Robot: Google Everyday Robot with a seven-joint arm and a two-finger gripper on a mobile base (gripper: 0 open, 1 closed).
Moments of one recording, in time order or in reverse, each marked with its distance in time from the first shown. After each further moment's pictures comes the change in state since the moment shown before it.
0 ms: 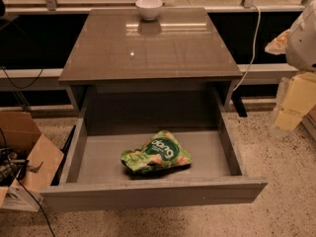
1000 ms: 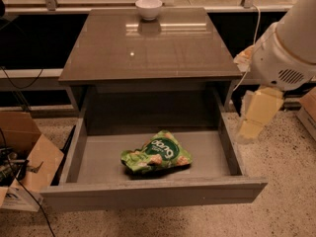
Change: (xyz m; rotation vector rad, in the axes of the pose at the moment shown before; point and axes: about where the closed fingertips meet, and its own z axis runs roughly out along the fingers) arm -0.042 0.009 0.041 -0.016 -0.095 -0.052
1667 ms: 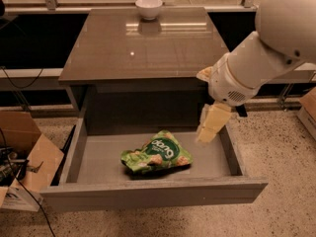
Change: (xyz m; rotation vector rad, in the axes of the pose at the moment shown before) arm -0.040 -0.014 0.093 -0.039 -0.161 -0.039
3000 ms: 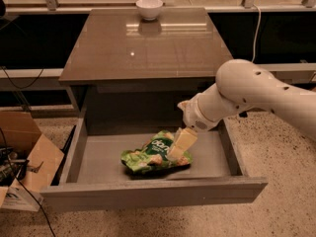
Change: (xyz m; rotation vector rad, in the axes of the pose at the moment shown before) arm 0.011 -0.005 0.150 -0.075 -0.129 0.135
